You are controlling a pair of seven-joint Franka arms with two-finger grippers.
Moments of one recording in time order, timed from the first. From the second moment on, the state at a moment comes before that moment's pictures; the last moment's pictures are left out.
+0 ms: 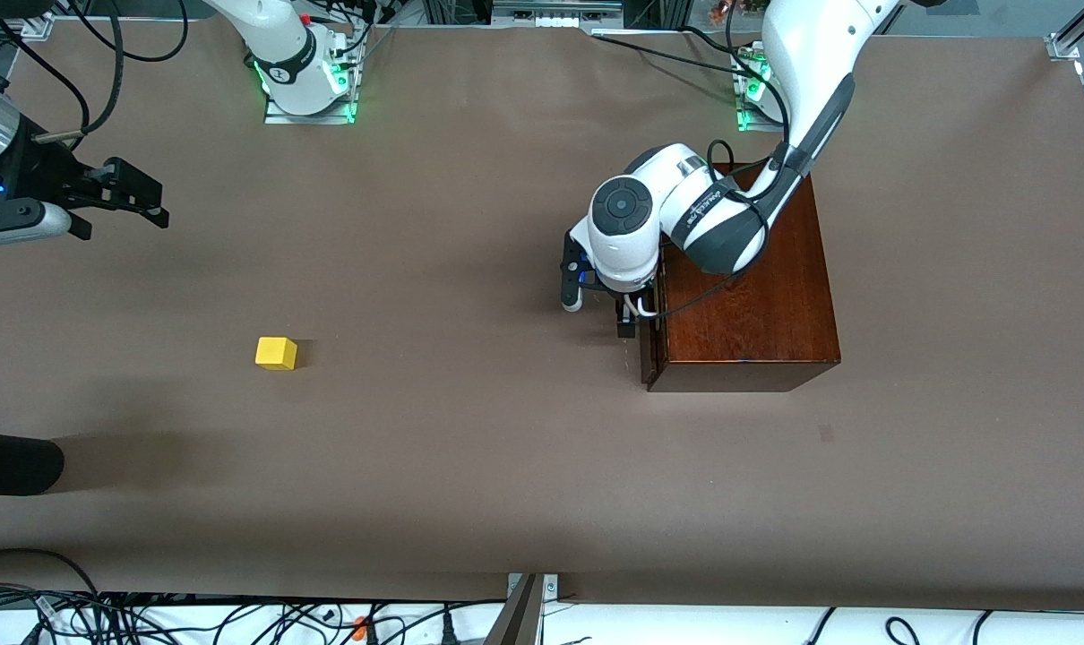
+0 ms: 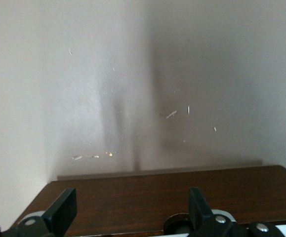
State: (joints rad) left arm -0.31 0.57 -0.40 -1.65 0.30 2.06 0.77; right arm 0.15 0.01 -0.09 -1.60 0.05 1.63 -0.09
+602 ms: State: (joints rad) left arm -0.25 0.38 -0.41 -1.58 0.07 1.78 0.45; right arm 0.15 0.02 -0.09 -1.60 0.04 1.63 -0.09
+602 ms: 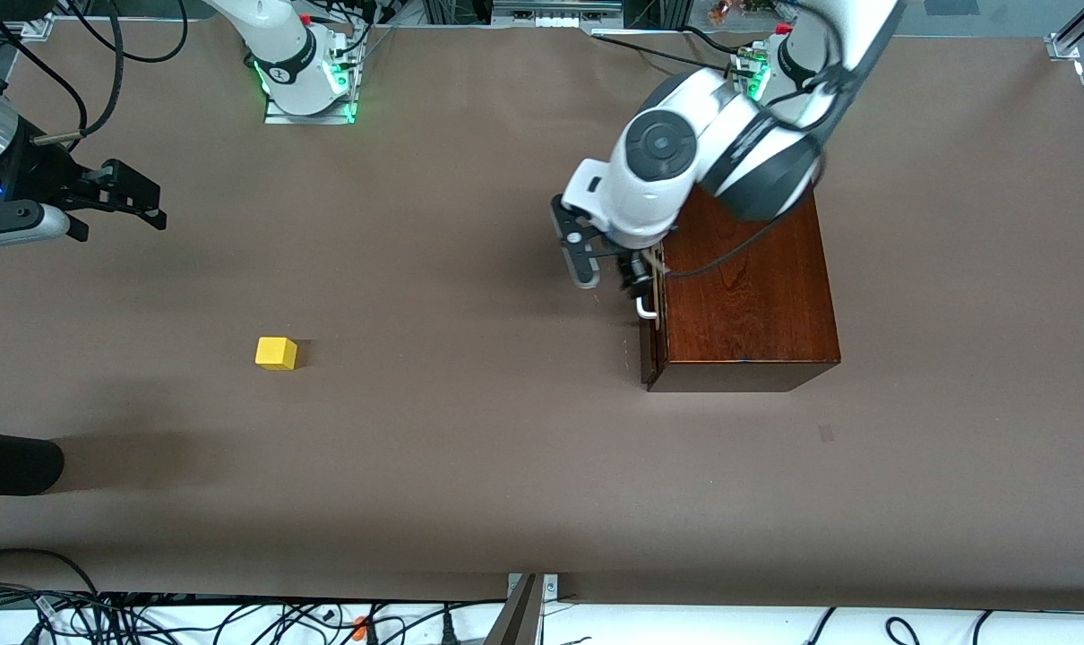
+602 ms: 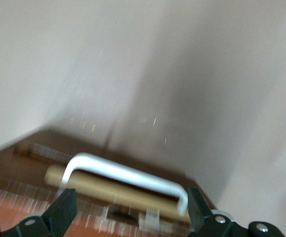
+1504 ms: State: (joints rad) left arm 0.09 0.23 -0.23 -1.35 0.05 1.40 0.31; right arm 0.16 0.02 -0.09 -1.60 0.04 1.63 -0.10
